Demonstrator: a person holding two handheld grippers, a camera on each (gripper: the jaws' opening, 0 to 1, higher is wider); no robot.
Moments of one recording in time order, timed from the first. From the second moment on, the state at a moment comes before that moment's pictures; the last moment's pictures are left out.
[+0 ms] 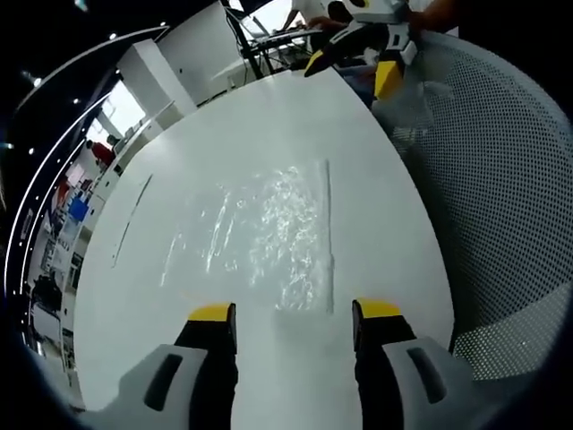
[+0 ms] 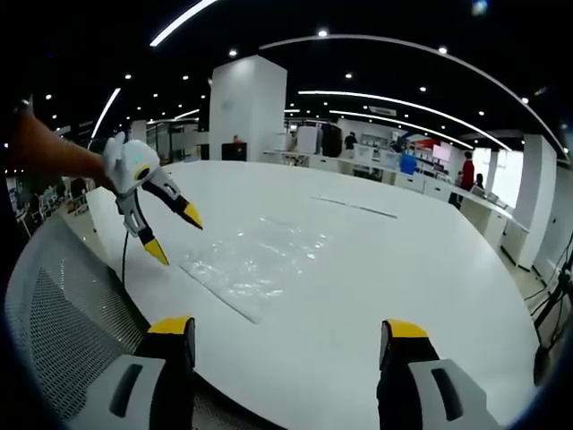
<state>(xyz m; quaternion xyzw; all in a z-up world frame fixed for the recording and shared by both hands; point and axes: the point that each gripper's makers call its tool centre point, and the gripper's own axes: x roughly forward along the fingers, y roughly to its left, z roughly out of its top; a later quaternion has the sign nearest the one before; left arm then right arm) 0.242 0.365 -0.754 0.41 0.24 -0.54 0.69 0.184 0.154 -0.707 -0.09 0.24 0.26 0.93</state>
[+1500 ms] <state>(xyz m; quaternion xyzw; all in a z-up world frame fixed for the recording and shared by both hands) 0.246 0.362 -0.773 0.39 0.32 -0.58 0.64 0.182 0.155 -0.711 -0.09 0.24 0.27 0.93</state>
